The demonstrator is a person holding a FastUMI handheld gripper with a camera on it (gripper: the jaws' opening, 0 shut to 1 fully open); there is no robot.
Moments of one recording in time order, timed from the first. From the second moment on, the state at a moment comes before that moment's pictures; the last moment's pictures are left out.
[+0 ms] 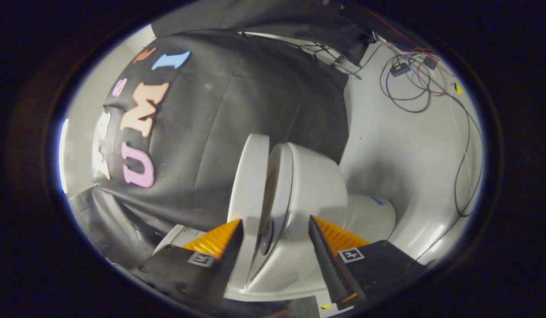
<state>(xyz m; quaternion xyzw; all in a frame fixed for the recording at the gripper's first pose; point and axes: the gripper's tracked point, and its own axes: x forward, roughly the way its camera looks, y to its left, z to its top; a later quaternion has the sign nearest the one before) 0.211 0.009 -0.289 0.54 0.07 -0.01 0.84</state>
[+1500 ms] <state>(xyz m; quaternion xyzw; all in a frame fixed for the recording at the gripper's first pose) 0.209 0.030 -0.185 0.39 0.17 -0.09 0.90</state>
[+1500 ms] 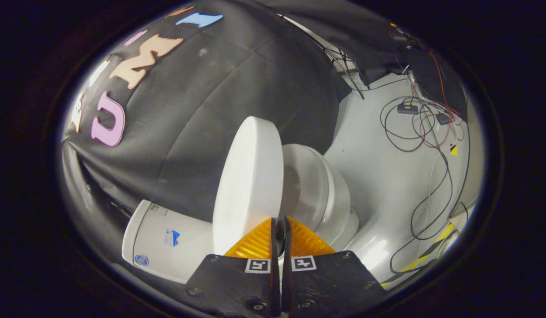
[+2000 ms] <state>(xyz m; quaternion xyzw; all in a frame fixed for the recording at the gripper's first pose) 0.205 0.055 -0.134 0.33 0.14 -0.10 0.93</state>
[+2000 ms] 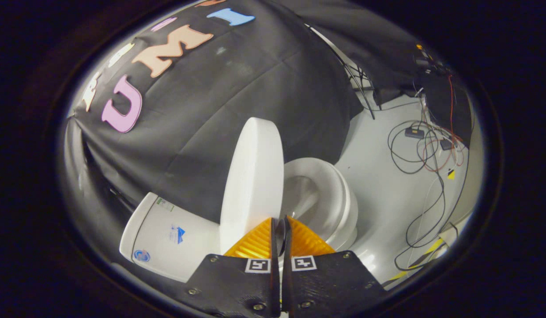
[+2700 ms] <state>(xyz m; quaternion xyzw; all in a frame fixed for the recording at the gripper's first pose) 0.199 0.084 -0.102 0.26 0.14 -0.09 0.95</state>
